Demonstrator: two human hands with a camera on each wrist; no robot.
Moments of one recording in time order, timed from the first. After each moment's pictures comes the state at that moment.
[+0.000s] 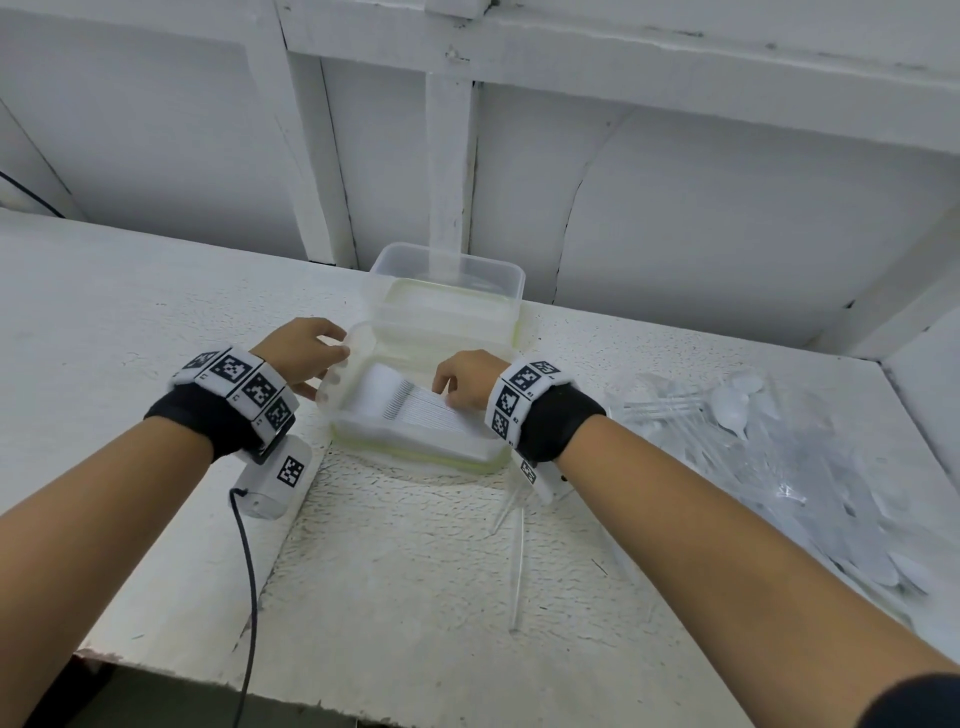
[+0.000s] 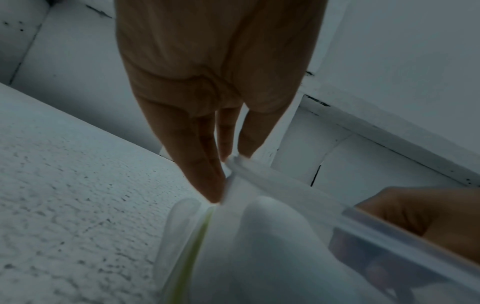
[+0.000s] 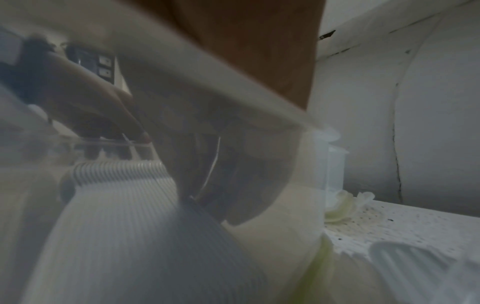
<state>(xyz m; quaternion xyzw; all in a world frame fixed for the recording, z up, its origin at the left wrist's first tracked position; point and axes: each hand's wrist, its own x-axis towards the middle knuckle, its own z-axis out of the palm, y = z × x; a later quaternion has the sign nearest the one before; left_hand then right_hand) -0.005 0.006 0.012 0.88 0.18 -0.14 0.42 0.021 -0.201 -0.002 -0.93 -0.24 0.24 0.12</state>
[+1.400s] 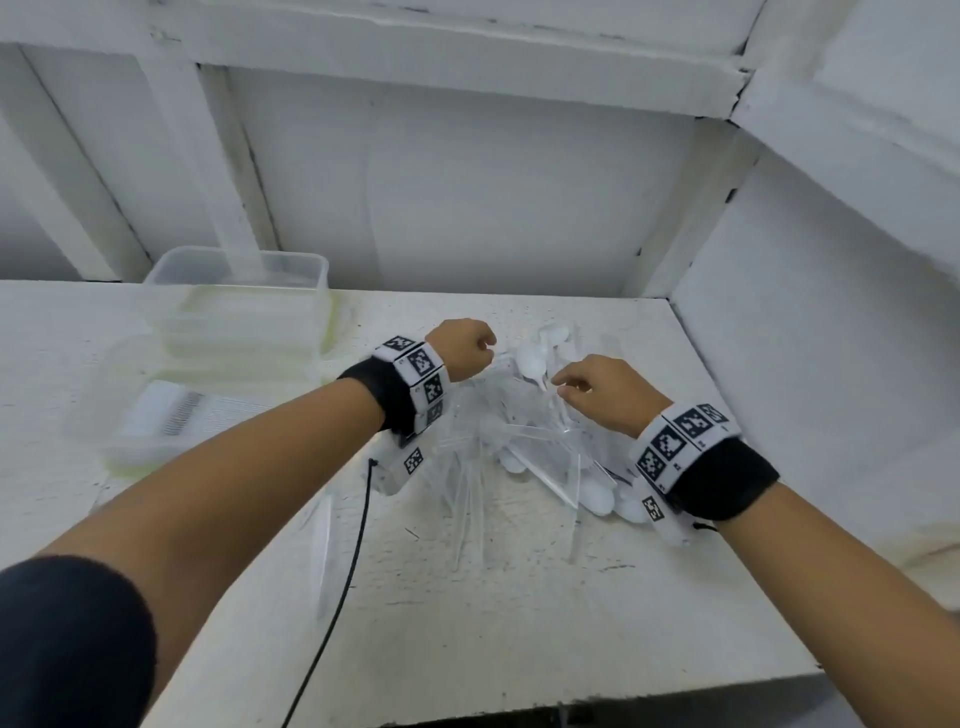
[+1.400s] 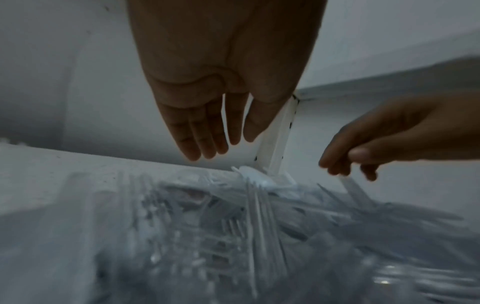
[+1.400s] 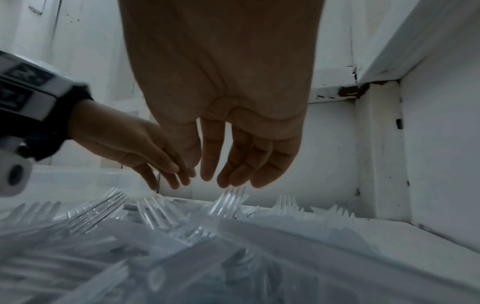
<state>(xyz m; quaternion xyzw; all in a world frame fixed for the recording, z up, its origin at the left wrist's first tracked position) 0.013 -0.333 0.011 0.94 -0.22 -0.14 0.23 -0.077 -0.510 0.031 -0.98 0.00 0.12 0.16</state>
